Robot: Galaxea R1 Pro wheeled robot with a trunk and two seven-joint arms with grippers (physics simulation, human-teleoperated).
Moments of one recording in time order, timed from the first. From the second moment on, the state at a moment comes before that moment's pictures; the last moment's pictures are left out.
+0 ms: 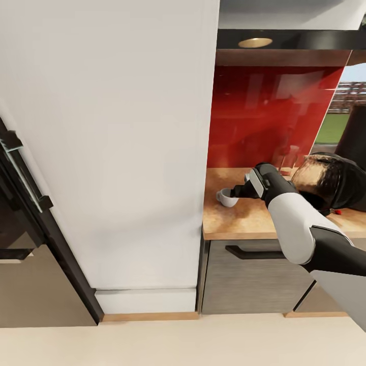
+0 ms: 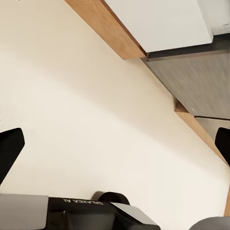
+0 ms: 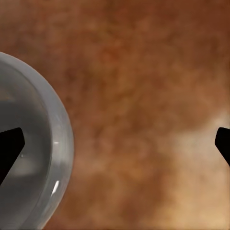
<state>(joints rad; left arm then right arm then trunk) -0.21 0.32 0.15 -0.03 0.57 0.08 -1.03 -1.44 0.02 -0.25 -0.39 0.24 0.98 0.00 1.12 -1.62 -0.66</state>
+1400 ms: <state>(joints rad) -0.21 0.32 0.15 -0.03 0.57 0.08 -1.02 -1.44 0.01 -0.25 -0.43 0.25 0.98 -0.09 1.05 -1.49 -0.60</state>
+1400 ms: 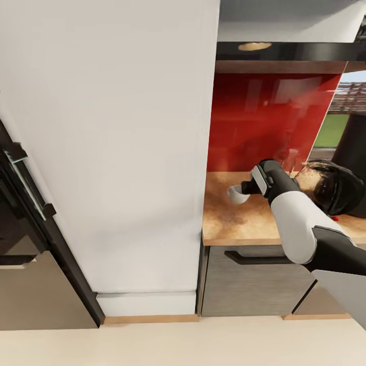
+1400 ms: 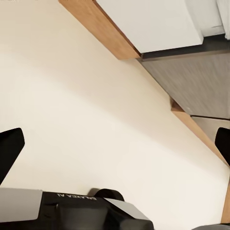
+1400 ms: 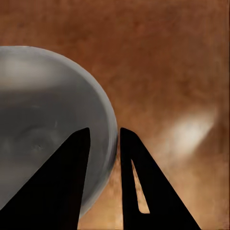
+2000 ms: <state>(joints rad) -0.21 0.32 0.15 -0.03 0.57 0.08 -1.02 -1.45 0.06 -0.24 -0.51 0.24 0.99 -0.16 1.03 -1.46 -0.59</state>
